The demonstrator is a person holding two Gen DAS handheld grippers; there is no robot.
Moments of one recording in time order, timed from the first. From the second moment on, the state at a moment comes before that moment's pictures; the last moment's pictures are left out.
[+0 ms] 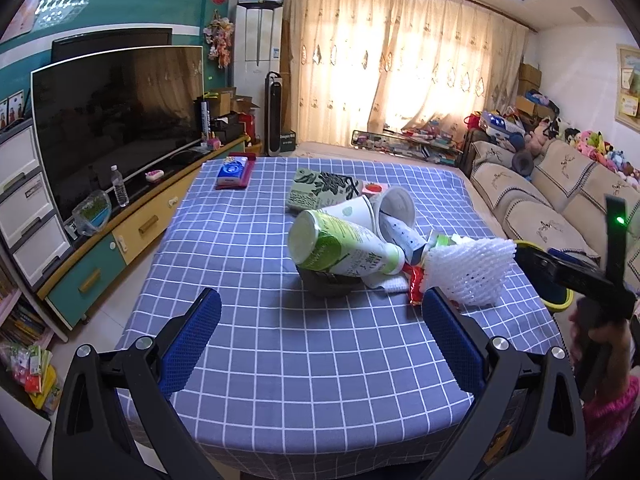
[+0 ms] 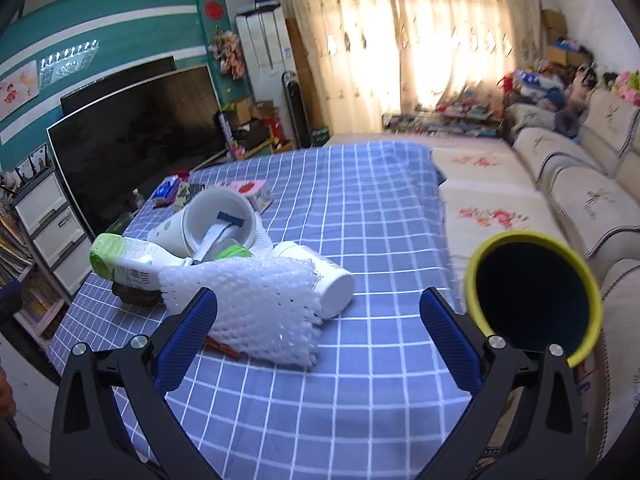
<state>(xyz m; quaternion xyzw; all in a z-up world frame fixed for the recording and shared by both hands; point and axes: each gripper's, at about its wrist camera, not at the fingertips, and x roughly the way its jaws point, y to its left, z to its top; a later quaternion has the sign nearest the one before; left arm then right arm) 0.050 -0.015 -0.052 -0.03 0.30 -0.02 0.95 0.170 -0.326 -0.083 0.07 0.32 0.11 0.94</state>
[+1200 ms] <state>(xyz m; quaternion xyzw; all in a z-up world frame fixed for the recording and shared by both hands) 0.070 -0.026 -0.071 -0.03 0.31 -0.04 0.95 0.105 -0.327 -0.049 0.08 0.30 0.22 0.93</state>
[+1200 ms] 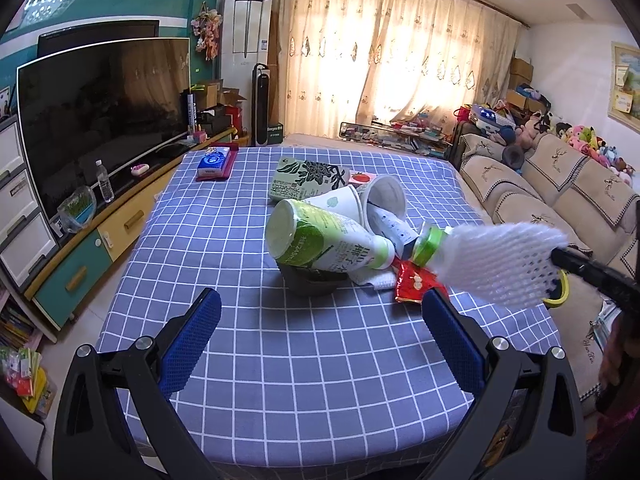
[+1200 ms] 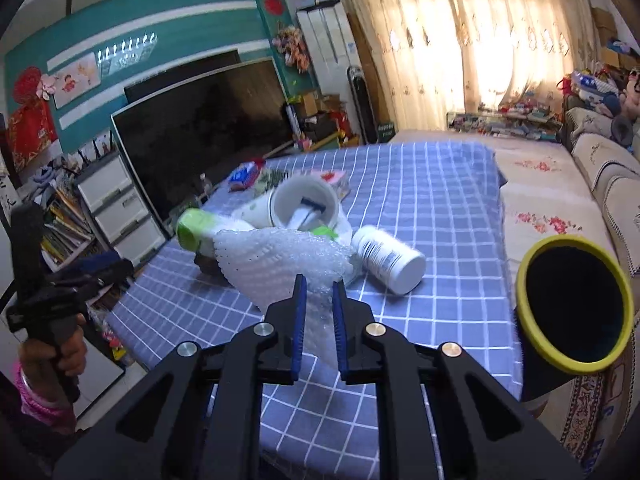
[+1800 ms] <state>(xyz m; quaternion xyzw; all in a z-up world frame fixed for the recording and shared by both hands) 0.076 -0.048 -0.079 -0.02 0.33 -0.06 0.94 0.147 -0.499 -0.081 0.12 0.31 -0.12 0.94</state>
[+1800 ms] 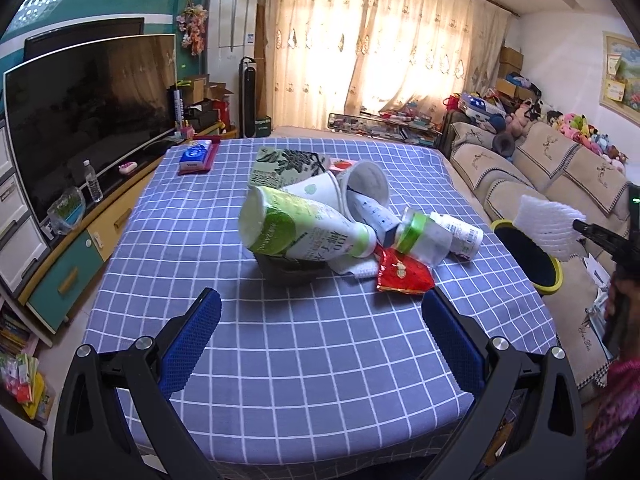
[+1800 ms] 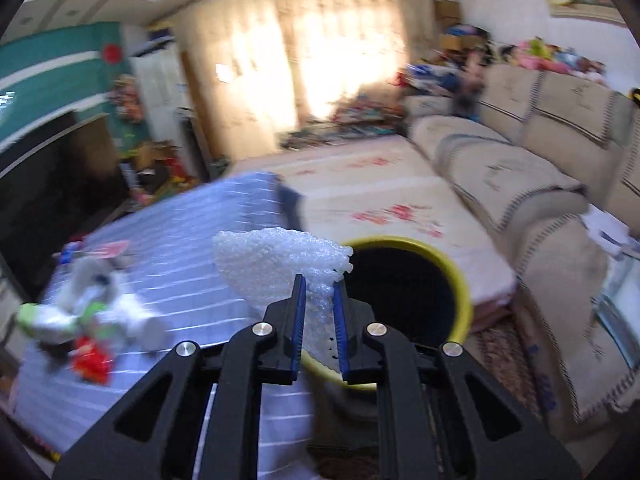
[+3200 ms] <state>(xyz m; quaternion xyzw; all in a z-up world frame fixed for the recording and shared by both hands) 0.209 -0.172 -0.170 0.09 0.42 -0.11 0.90 0.211 -0.521 -0.151 0.11 0.35 -0.14 0.92</state>
